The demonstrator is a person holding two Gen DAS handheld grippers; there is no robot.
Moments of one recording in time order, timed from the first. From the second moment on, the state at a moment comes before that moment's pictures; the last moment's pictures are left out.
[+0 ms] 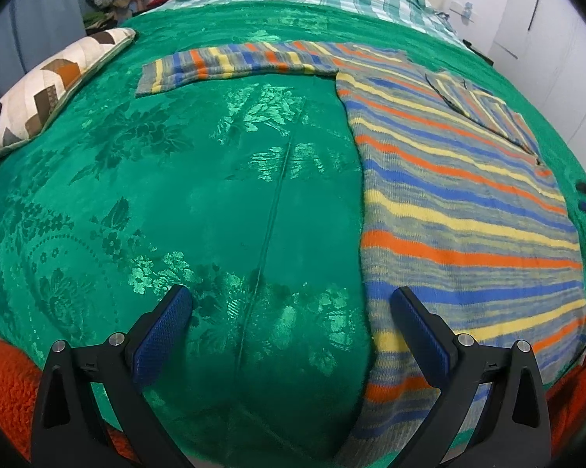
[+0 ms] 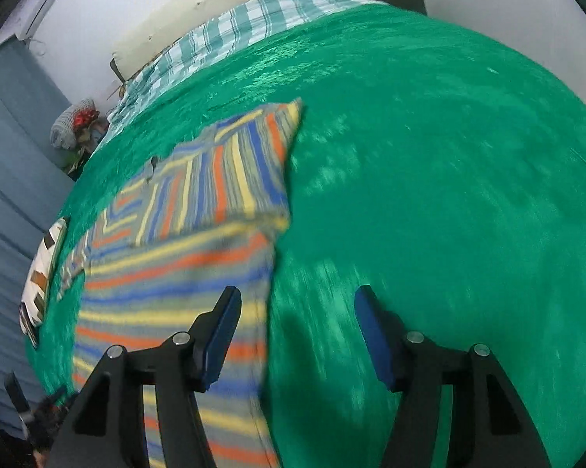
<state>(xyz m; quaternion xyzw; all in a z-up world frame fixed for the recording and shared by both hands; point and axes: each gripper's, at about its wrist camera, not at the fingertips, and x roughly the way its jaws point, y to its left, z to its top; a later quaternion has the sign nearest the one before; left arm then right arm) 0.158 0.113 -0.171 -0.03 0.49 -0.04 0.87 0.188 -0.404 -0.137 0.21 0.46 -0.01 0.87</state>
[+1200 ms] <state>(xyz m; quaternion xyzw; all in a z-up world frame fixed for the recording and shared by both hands) 0.155 0.108 -0.182 -0.01 0.49 -0.04 0.87 0.116 -0.360 -0.140 0.08 0.40 -0.04 0.91</state>
